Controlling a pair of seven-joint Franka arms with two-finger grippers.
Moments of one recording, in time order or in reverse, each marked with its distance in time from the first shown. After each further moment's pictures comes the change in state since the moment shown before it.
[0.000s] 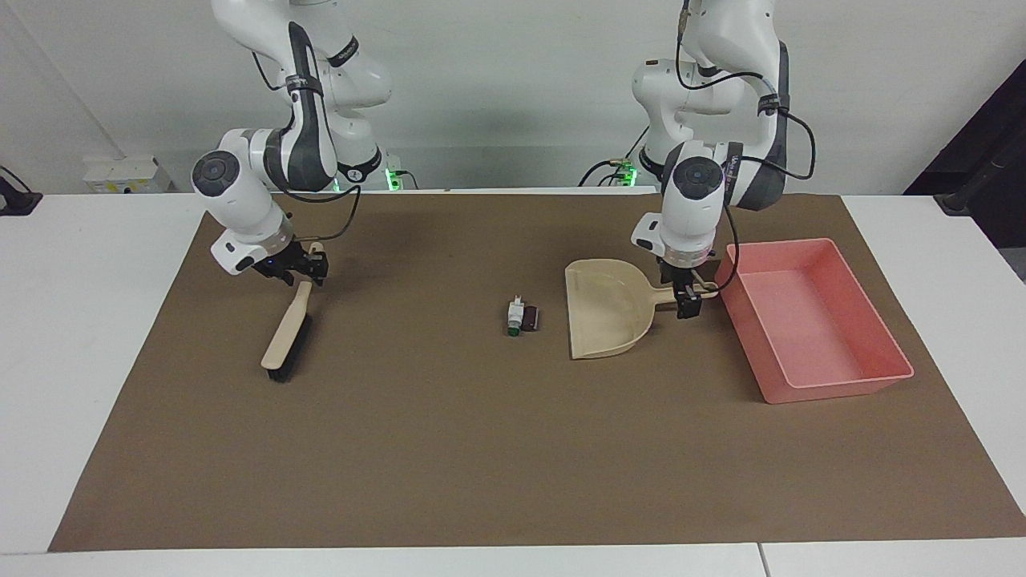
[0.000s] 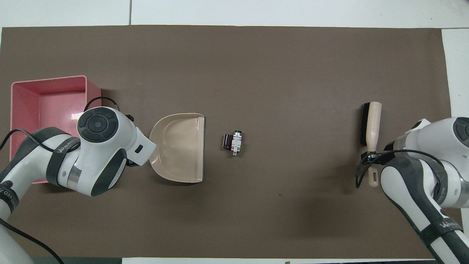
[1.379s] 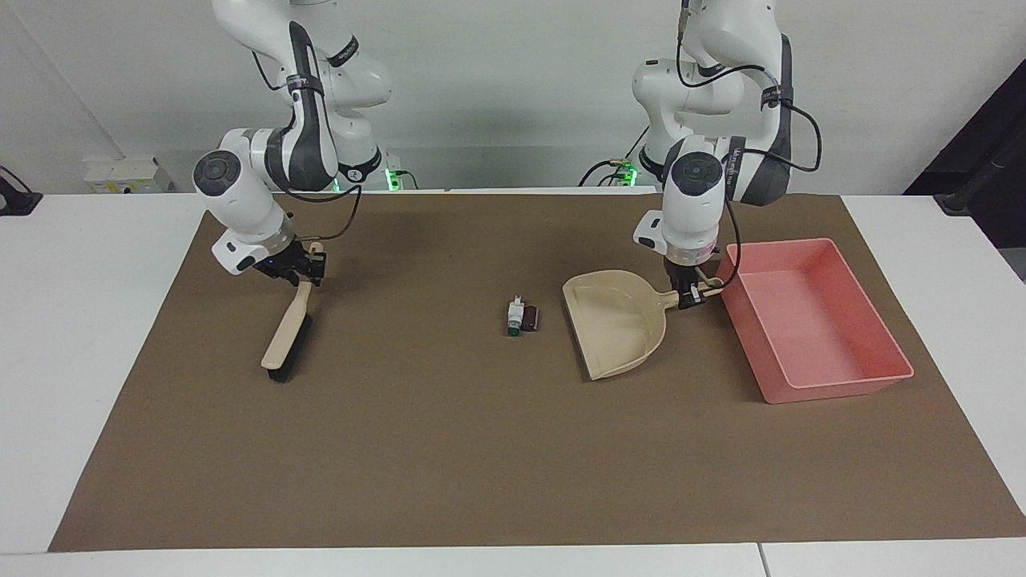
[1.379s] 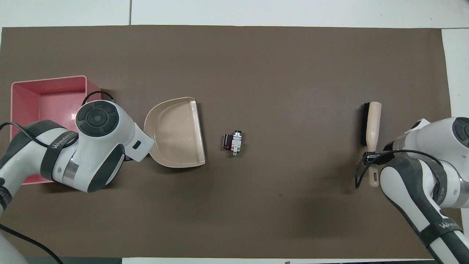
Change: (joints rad) left arm -0.005 0.000 0.002 0.096 0.055 -0.128 -0.011; right arm 0.002 -0.001 0.001 0.000 0.000 0.000 0.000
